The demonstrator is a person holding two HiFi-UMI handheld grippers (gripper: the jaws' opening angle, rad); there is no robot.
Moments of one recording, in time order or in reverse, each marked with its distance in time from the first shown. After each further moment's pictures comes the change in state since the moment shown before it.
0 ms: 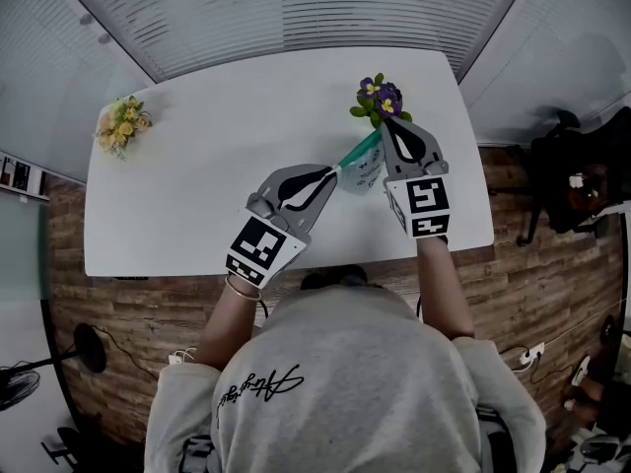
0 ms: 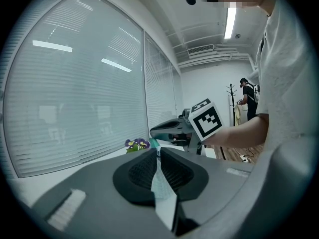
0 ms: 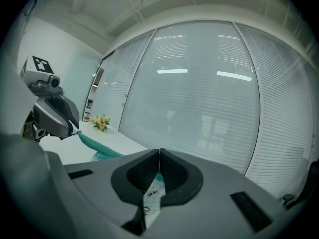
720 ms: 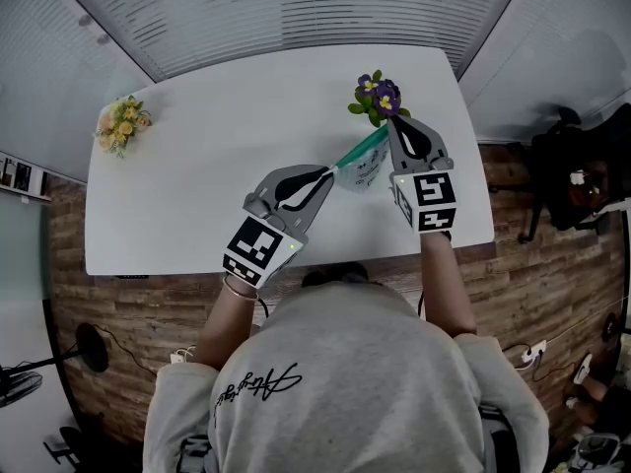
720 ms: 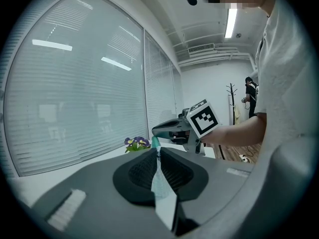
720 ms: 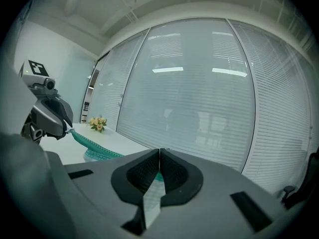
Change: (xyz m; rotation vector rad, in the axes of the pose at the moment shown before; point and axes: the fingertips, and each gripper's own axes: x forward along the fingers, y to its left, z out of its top) left arm -0.002 -0.003 -0.004 -0.006 0.017 -0.002; right arm -0.004 -0.014 -0.012 0.050 0.015 -0.019
